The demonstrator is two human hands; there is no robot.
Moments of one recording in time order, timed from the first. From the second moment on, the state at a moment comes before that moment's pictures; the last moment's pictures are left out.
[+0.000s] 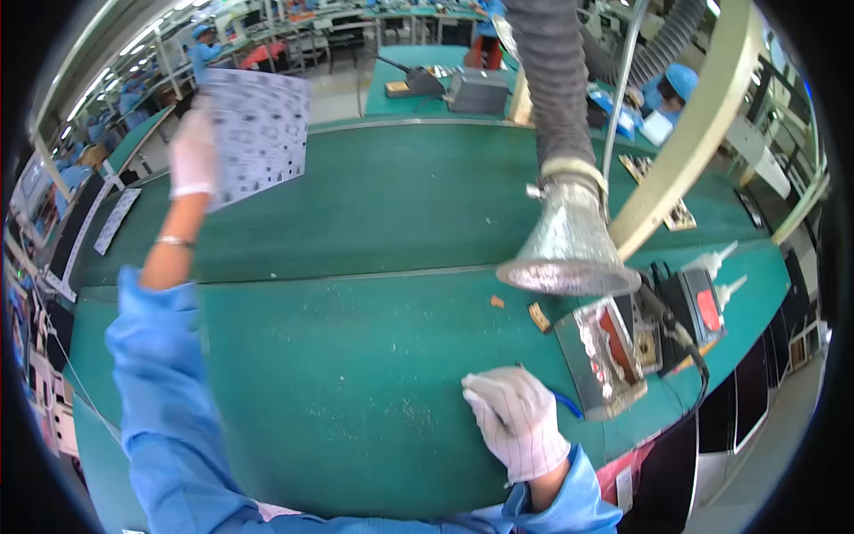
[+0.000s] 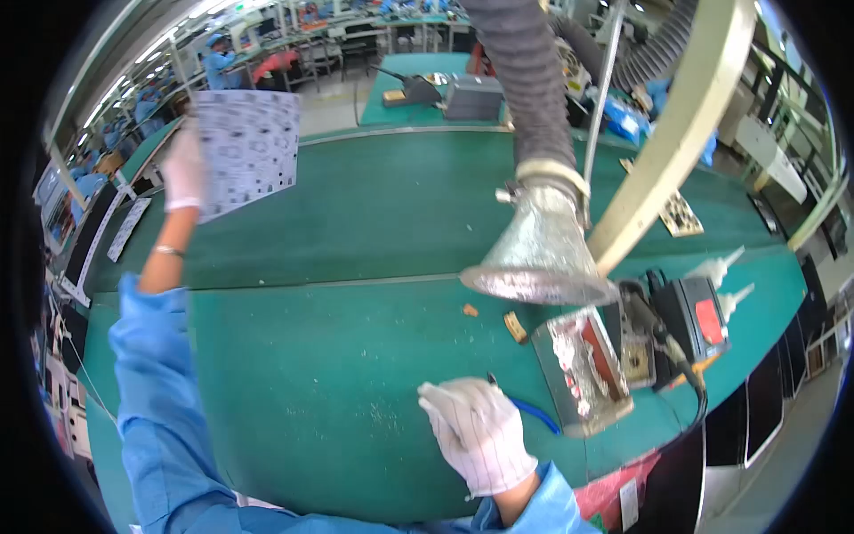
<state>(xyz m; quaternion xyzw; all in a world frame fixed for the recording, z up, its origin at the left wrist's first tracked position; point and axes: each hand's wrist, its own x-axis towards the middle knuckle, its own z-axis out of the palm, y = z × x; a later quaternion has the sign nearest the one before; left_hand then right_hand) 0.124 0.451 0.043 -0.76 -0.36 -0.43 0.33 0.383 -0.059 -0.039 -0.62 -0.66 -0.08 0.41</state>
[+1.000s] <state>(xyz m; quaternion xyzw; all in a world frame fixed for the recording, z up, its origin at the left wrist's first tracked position) 0.052 0.162 -0.038 -0.85 -0.43 -0.19 -0.24 0.397 -0.122 -0.042 -0.80 -0.58 -0.17 0.01</state>
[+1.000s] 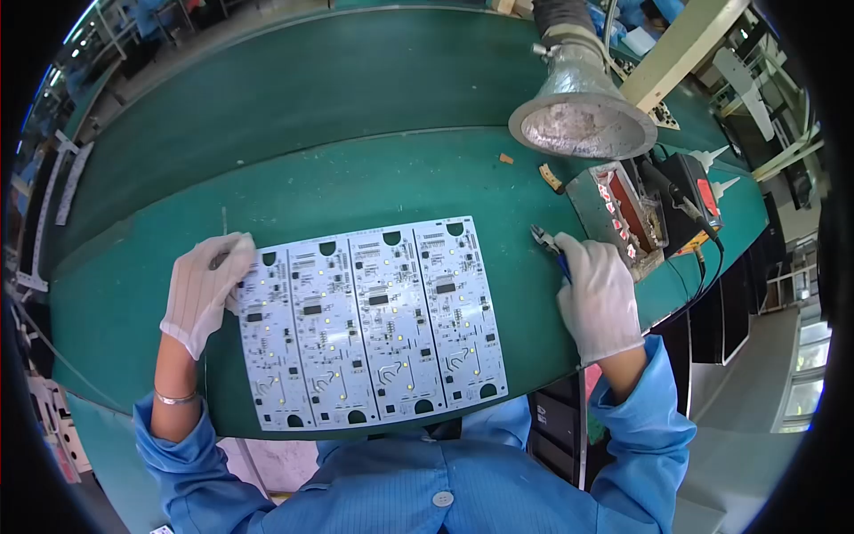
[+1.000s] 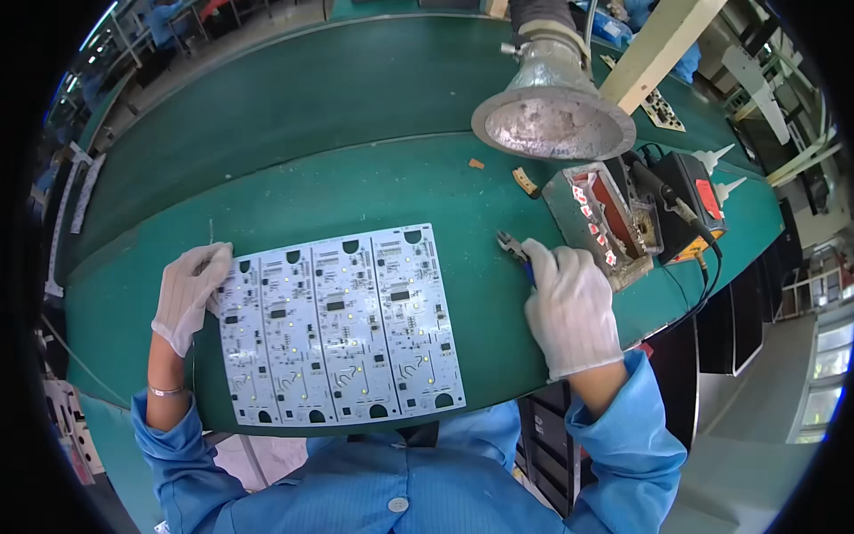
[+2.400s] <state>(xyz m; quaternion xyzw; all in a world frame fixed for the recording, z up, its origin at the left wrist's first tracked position) 0.046 0.154 -0.041 -0.79 -0.50 -0.17 -0.31 0.406 -0.027 -0.010 -0.56 -0.83 -0.10 -0.01</state>
